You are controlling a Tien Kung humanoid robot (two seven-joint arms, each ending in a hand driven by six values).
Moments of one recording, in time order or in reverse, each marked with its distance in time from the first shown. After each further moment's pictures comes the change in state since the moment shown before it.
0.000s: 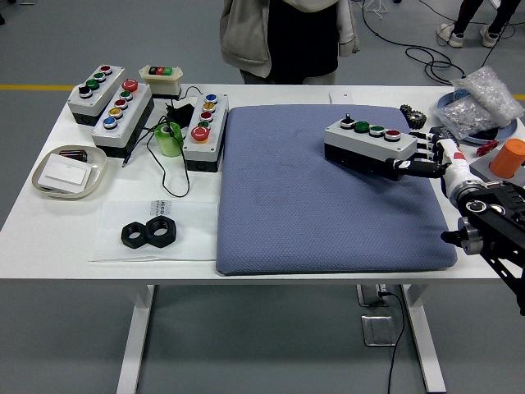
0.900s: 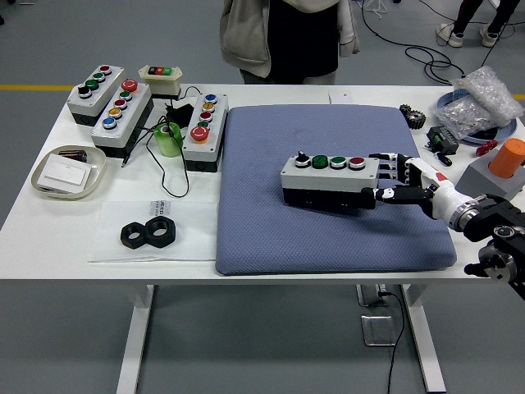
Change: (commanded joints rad) left arm 0.011 -0.005 -0.022 0.002 0.033 -0.003 0.010; right arm -0.077 -0.069 -0.031 0.038 0.036 0.488 0.205
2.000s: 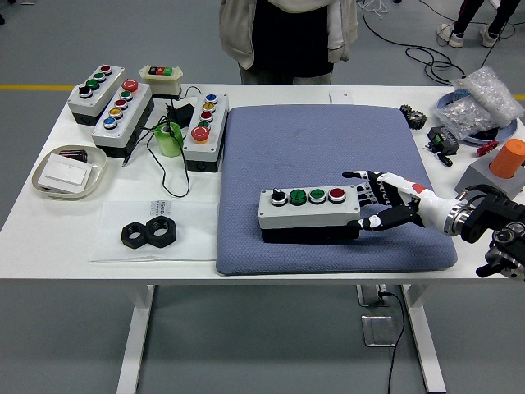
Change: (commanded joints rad) left arm -0.008 0.002 0.014 -0.002 -0.021 0.000 -0.007; right arm 0.004 -0.006 0.062 0.005 -0.314 0.200 -0.004
